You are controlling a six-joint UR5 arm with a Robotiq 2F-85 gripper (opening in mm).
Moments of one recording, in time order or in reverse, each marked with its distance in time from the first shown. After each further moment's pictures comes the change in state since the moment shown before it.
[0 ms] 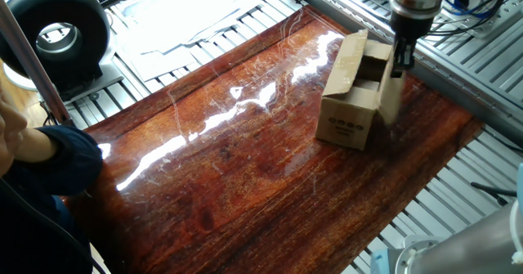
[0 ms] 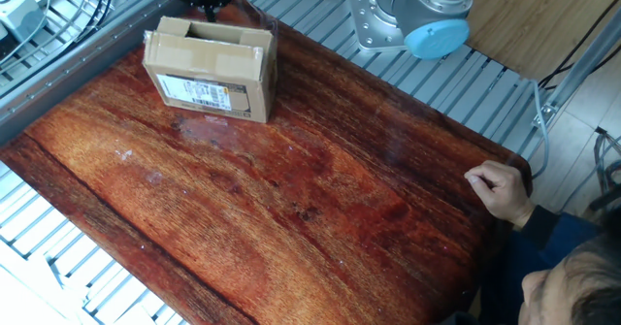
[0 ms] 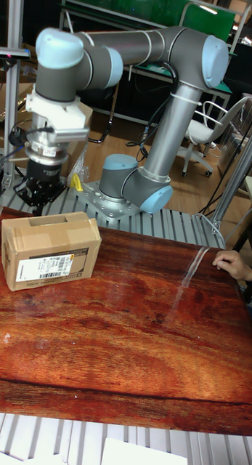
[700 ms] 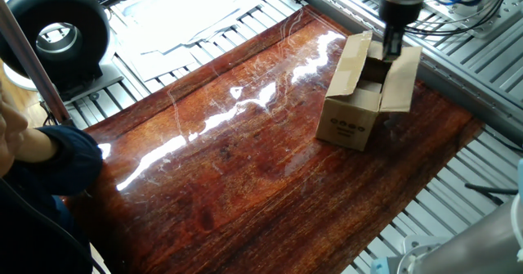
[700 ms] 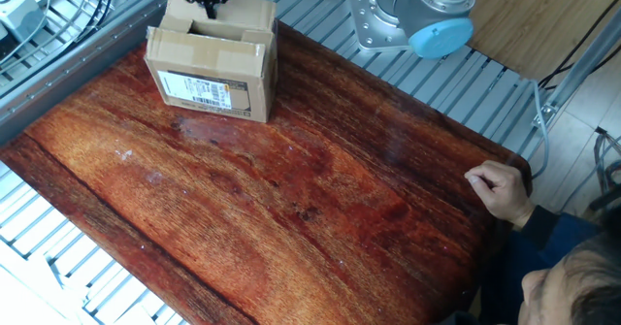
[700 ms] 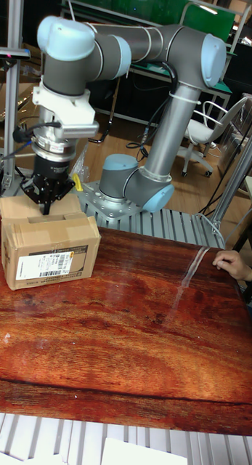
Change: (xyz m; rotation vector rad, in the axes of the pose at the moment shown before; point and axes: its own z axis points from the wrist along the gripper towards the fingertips) arm -0.036 -0.007 -0.014 0.008 0.003 0.023
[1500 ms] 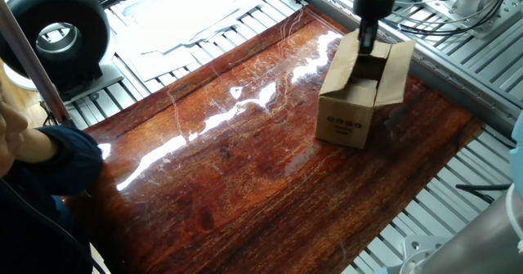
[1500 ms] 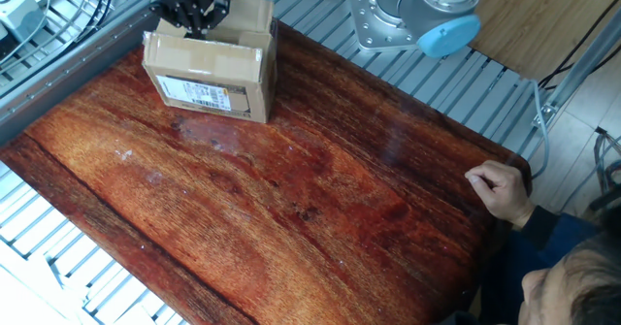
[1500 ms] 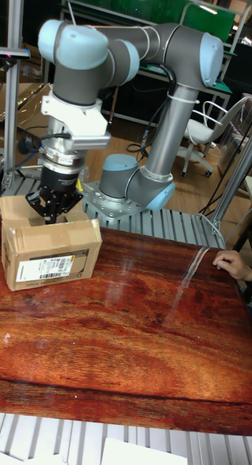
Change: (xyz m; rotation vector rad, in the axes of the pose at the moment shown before) arm -0.054 -0.003 -0.012 0.003 -0.012 0.034
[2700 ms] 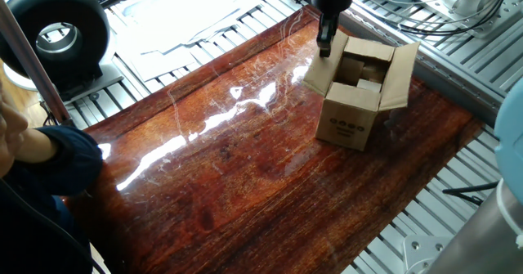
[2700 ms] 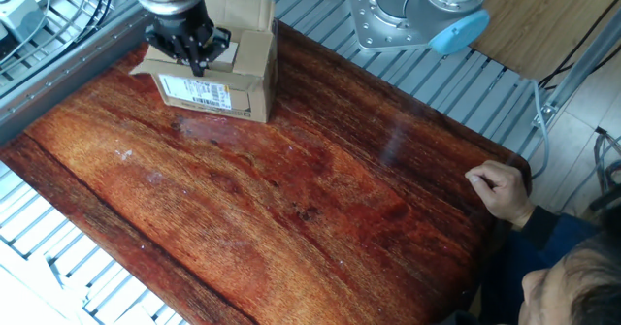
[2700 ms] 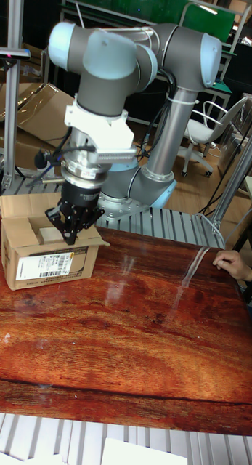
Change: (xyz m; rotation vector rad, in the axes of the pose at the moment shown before) arm -0.067 0.008 -0.002 0.006 -0.025 0.030
